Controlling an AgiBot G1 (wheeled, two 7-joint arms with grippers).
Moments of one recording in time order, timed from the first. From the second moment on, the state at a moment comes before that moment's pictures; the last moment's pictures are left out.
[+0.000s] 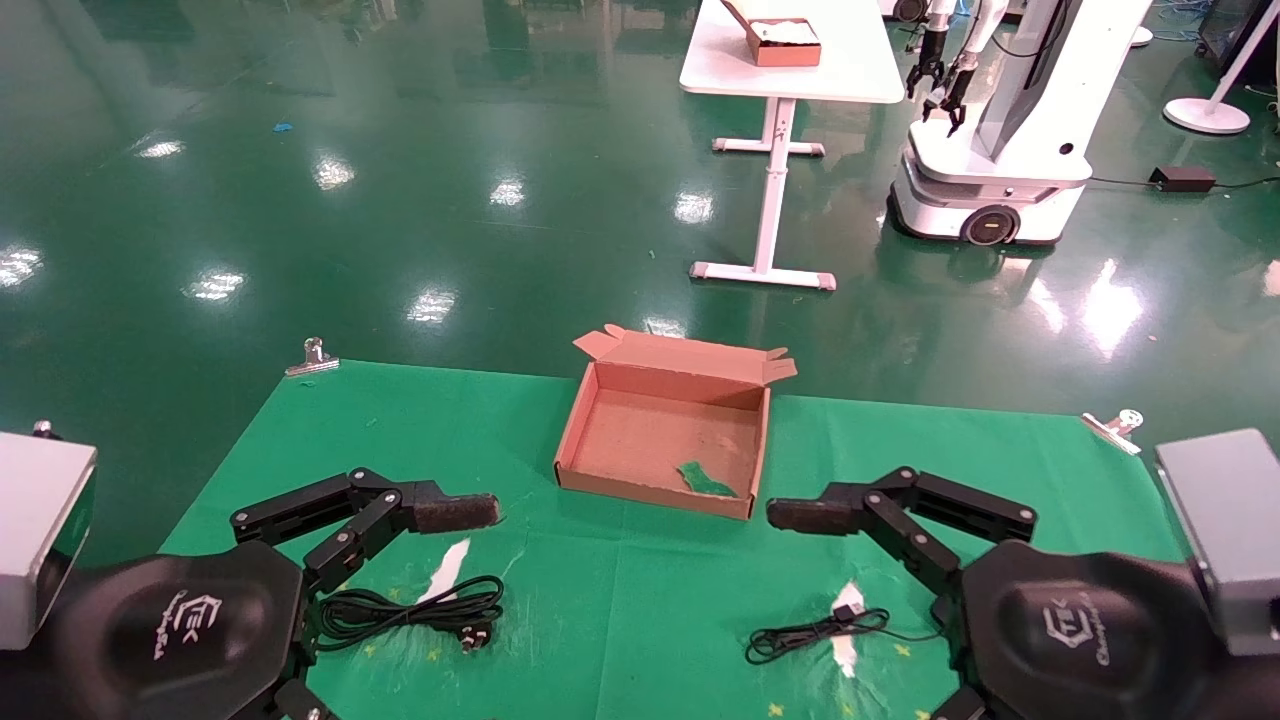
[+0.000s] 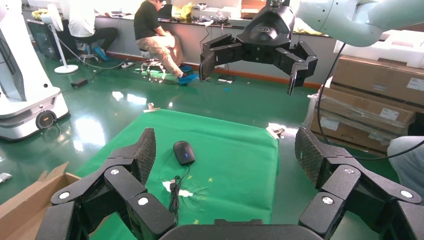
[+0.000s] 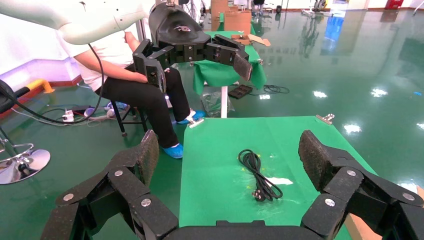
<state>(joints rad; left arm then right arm) -1.07 0.61 0.28 -1.28 0.73 1.50 -0.19 1.08 -0.61 -0.28 1.28 -0.73 -1.49 0.19</state>
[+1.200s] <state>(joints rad) -1.07 0.61 0.28 -1.28 0.73 1.50 -0.19 1.08 -0.61 -0.28 1.28 -0.73 -1.49 0.19</state>
